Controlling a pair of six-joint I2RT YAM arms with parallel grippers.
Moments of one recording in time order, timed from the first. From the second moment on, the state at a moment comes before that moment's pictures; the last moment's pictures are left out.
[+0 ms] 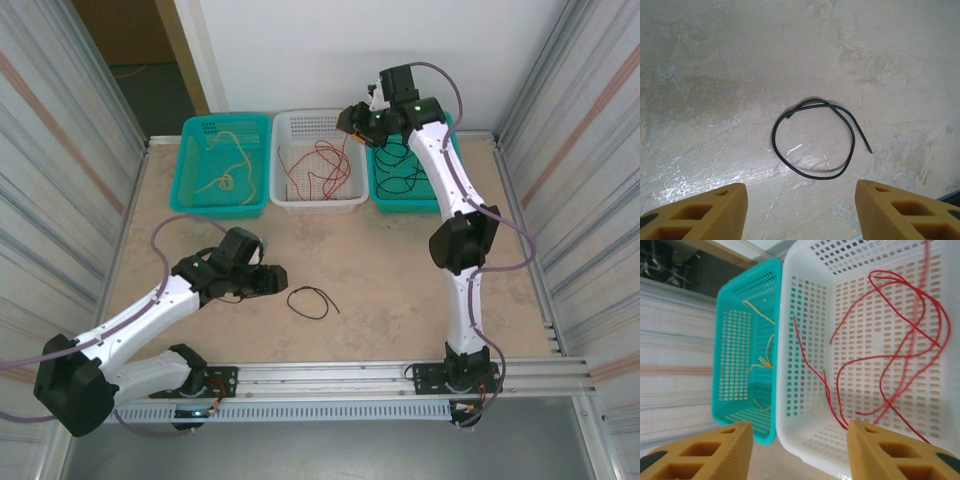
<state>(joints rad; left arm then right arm) -0.64 1.08 0.75 -0.68 0.17 -0.72 0.34 2.20 2.44 -1.00 -0.40 0.63</state>
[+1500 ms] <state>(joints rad) -0.18 0.70 0.72 -0.89 0.36 -0.73 1.01 2.27 1.78 -1.14 -0.29 0.53</state>
